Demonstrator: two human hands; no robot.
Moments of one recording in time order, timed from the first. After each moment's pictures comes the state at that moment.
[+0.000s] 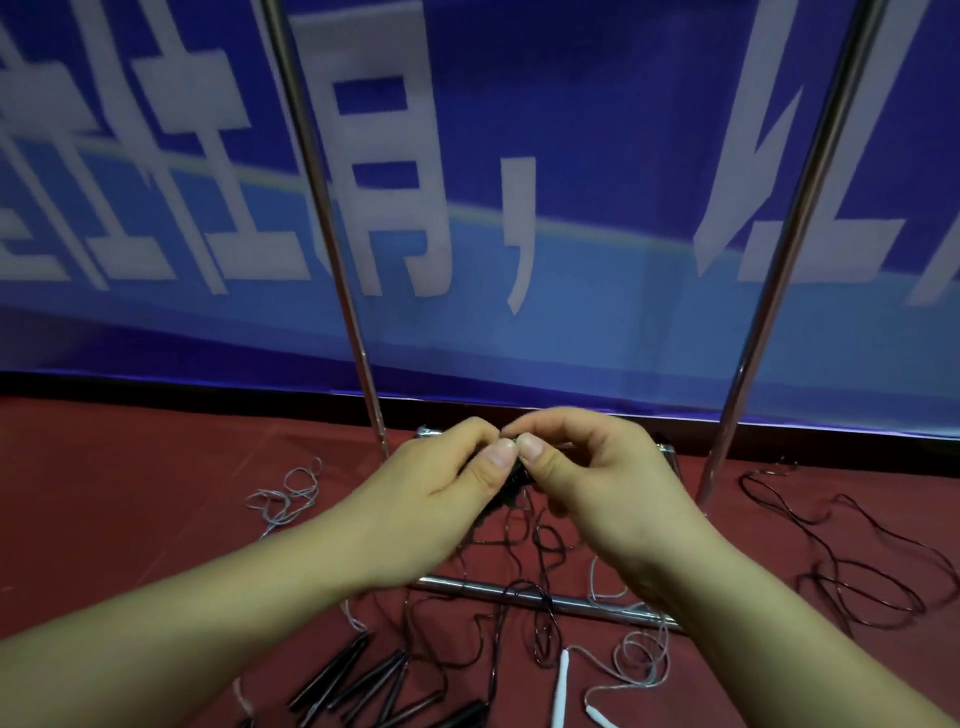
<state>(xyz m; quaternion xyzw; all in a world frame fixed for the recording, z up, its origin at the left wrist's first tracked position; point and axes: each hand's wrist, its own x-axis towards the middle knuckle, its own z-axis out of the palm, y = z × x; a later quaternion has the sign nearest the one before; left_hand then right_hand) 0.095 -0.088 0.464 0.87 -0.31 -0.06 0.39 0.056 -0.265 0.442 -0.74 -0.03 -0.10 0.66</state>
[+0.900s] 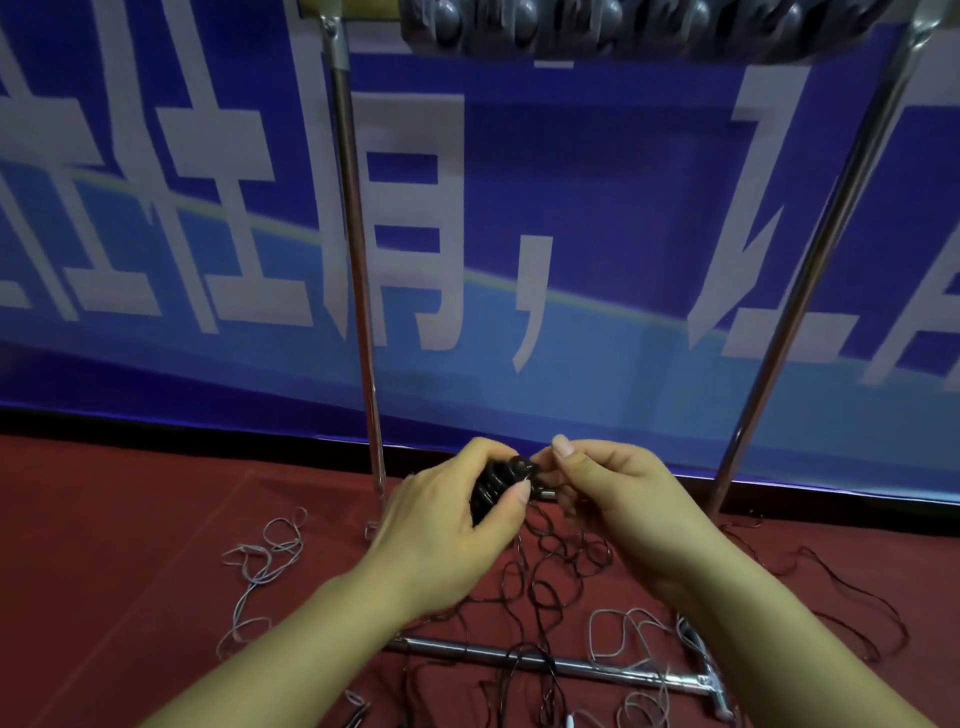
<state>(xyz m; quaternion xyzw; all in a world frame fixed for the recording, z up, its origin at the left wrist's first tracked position) 0.152 -0.038 0.477 0.84 -0.33 0.08 0.41 0.101 -0.221 0.501 -0.71 0.04 -0.06 0.70</state>
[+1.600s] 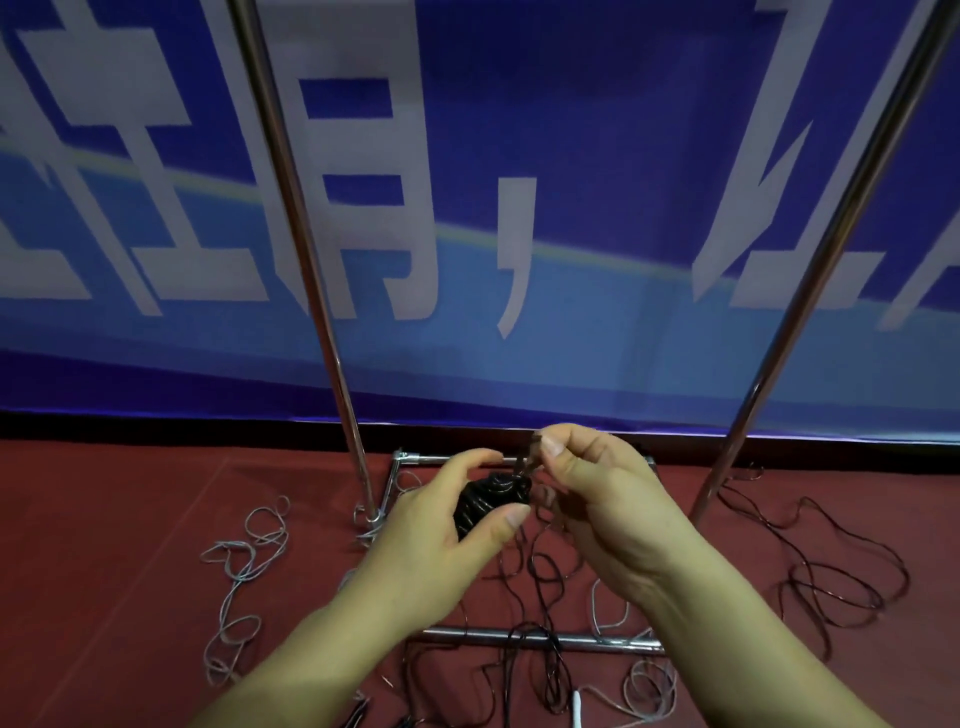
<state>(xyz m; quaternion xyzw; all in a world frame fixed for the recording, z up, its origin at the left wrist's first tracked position) 0.205 -0.056 0.431 0.84 -0.29 -0.04 0.46 0.160 -0.232 0.458 -0.57 0.05 -0.05 0.82</state>
